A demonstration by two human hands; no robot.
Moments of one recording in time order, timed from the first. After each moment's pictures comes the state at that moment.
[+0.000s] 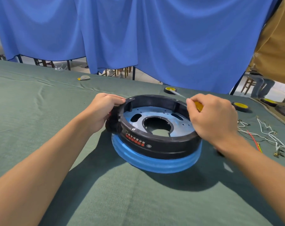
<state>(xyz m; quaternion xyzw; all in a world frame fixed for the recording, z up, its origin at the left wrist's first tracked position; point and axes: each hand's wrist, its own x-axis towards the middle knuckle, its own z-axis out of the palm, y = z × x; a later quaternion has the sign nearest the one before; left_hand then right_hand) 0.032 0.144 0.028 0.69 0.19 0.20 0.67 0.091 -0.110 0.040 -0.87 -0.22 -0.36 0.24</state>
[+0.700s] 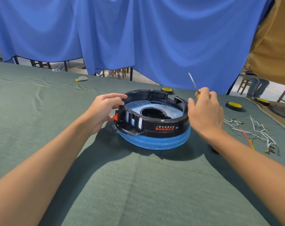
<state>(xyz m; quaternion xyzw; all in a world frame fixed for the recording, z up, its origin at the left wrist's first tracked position) 0.030 0.143 0.019 0.72 0.10 0.19 0.66 0.118 -0.106 0.034 -0.91 -0.12 -0.29 0.28</state>
